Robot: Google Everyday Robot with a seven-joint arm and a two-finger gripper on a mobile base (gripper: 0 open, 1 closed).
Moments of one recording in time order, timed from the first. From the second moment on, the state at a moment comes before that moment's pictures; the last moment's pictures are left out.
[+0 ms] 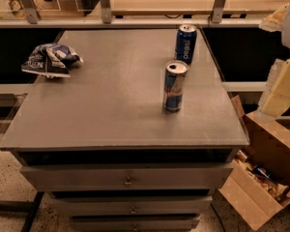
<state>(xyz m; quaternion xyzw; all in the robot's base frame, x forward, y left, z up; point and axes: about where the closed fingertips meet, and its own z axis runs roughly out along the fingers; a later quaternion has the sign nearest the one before) 0.436 -0.208 1.004 -0.60 0.77 -0.07 0.20</state>
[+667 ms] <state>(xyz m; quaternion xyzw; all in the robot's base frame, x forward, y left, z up) 0.441 -0.200 0.995 -0.60 0.77 -0.04 0.22</state>
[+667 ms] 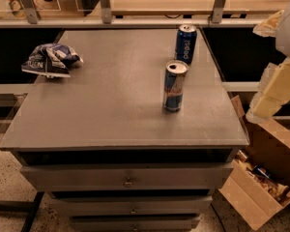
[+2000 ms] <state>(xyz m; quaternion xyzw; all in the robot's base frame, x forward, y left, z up) 0.503 -0.080 0.895 -0.51 0.71 0.20 0.45</state>
